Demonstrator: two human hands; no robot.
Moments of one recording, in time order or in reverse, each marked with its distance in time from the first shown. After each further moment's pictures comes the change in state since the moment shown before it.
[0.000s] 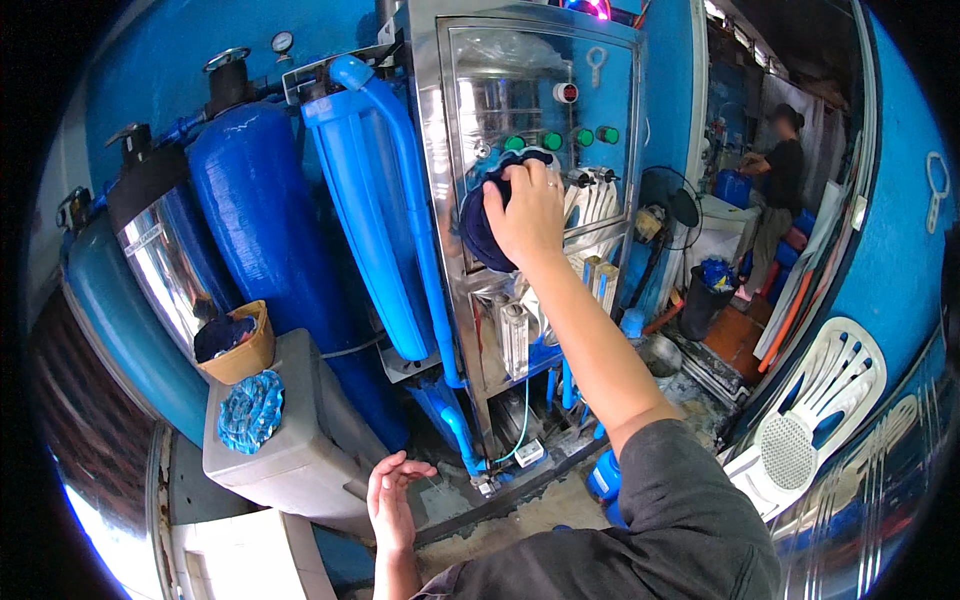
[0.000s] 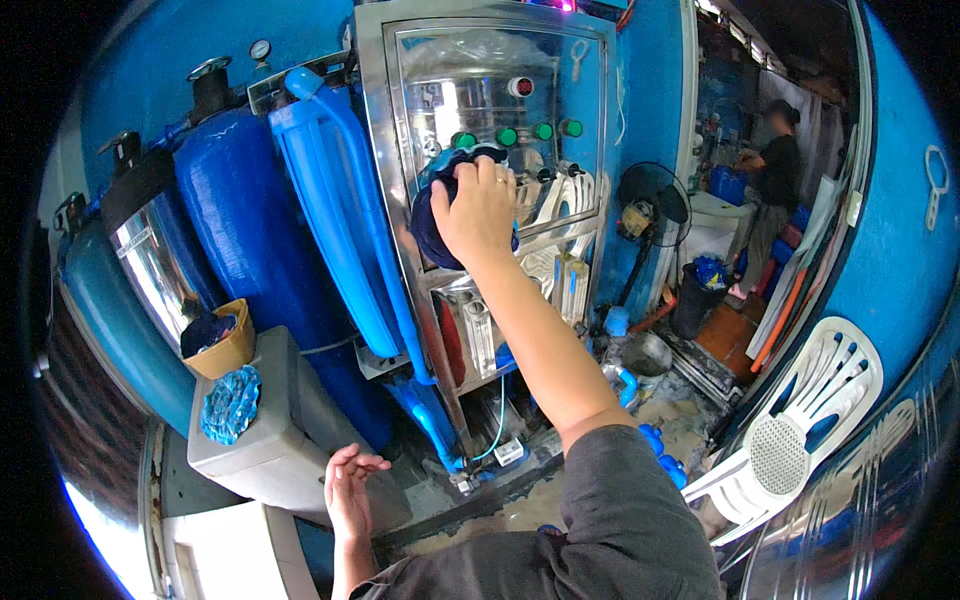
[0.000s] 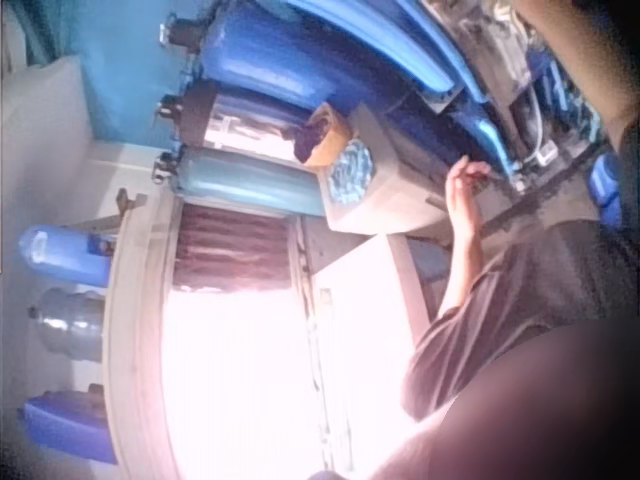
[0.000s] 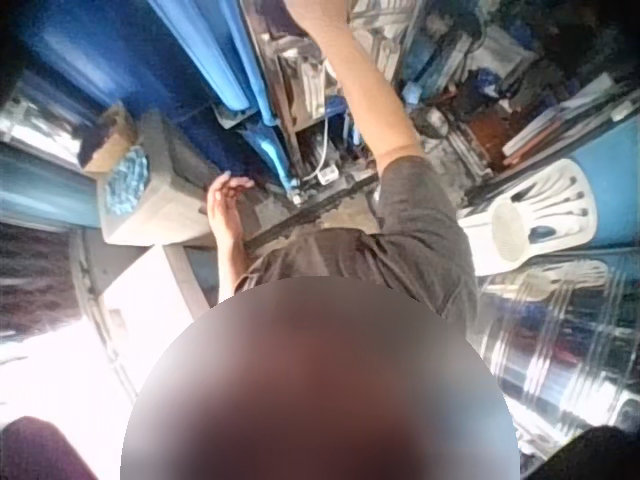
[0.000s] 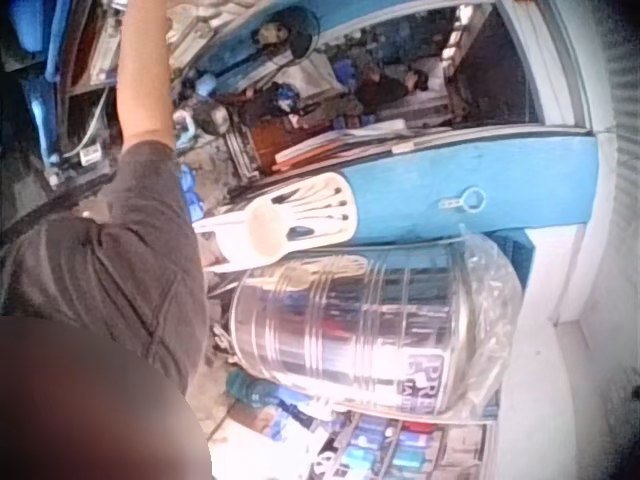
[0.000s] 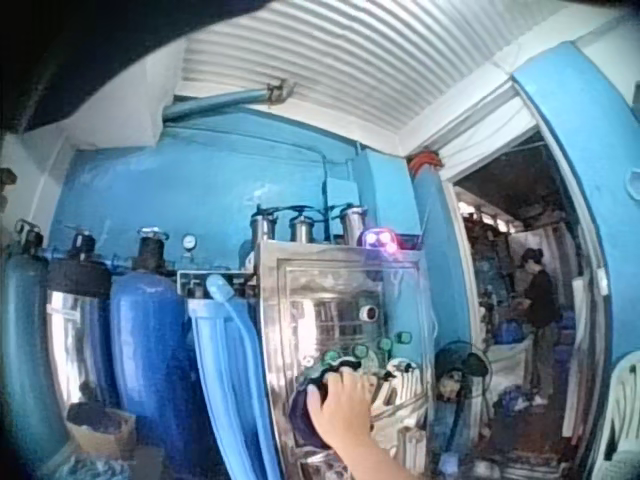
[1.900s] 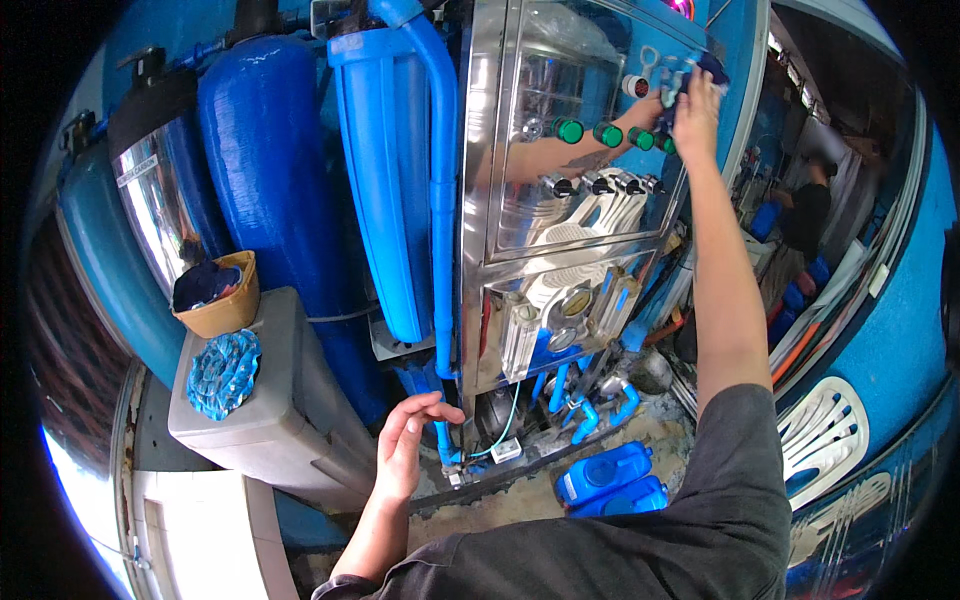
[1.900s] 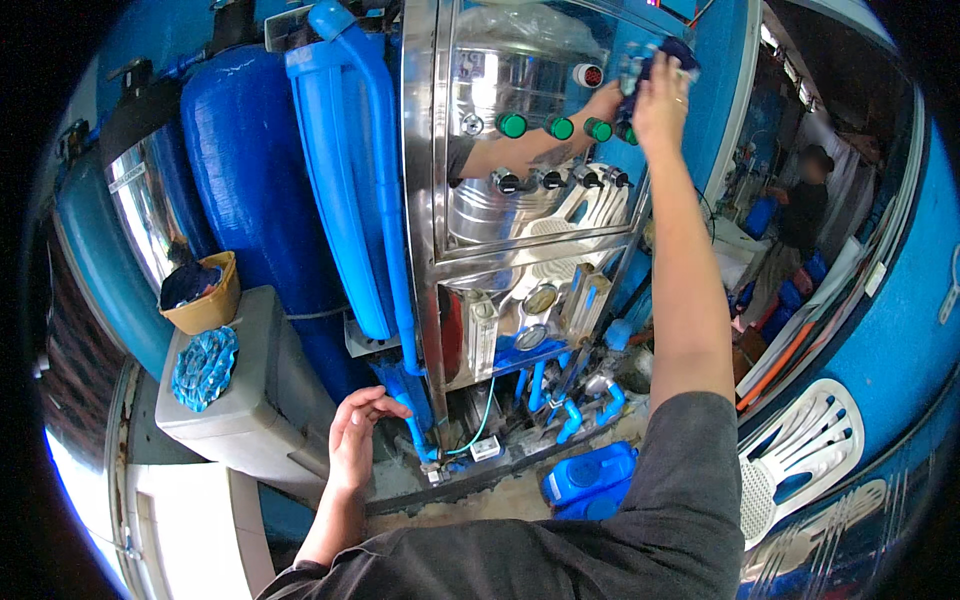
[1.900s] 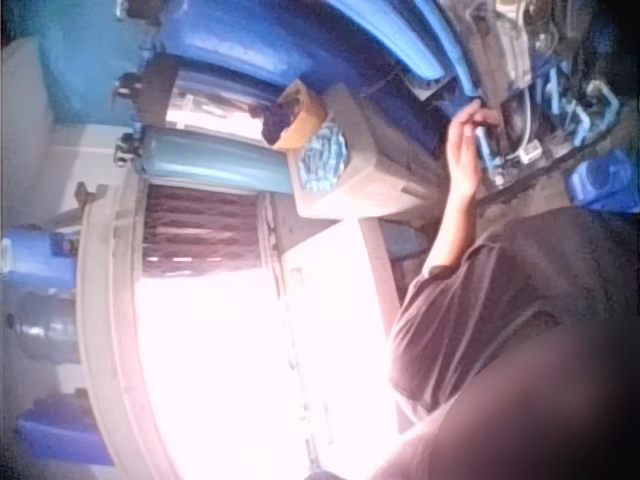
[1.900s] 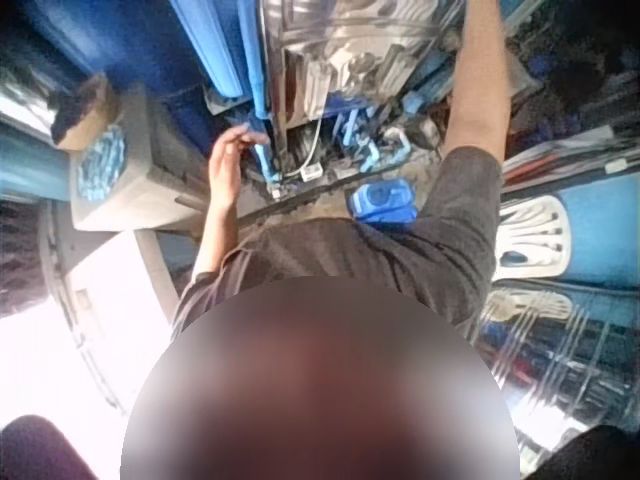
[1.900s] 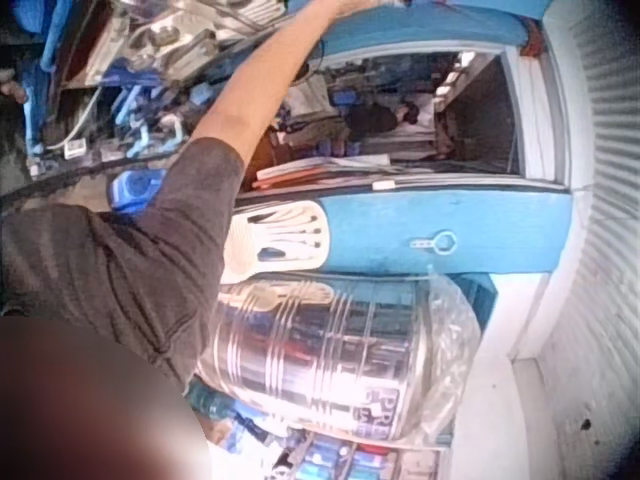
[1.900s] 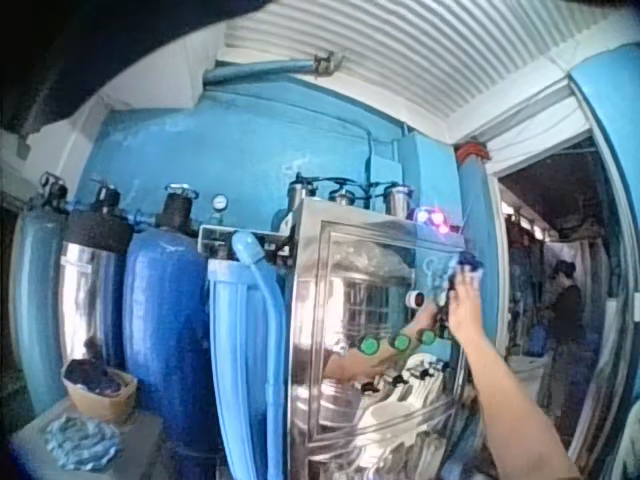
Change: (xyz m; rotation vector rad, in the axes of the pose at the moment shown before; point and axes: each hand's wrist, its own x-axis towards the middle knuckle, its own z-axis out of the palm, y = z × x) left_hand 0.077 -0.034 0.041 -0.030 -0.205 0.070; right_hand 0.127 0.196 -0.011 -0.196 0.262 -0.130
